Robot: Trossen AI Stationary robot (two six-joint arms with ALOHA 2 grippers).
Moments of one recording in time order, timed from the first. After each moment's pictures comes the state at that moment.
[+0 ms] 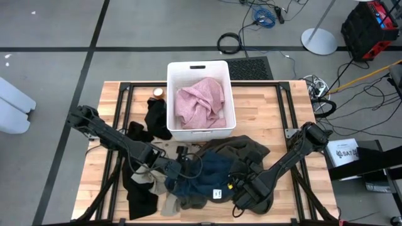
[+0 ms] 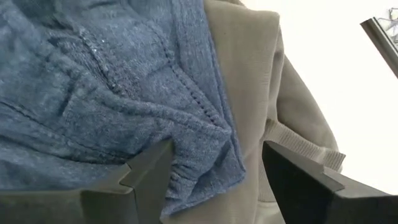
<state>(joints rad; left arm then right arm) -0.46 1.54 1.05 -0.30 -0.23 -0.08 0.68 1.90 1.54 -1.35 0.65 1.30</state>
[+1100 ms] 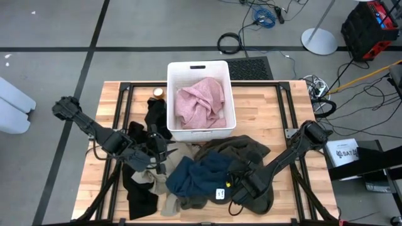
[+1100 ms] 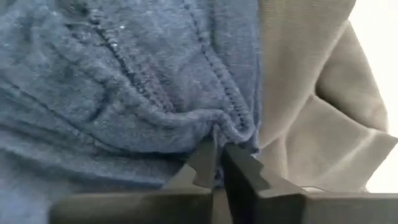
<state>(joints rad) -0.57 1.19 1.05 -0.56 -0.76 -0.38 0.64 1.88 1.47 -1.23 0.46 1.21</state>
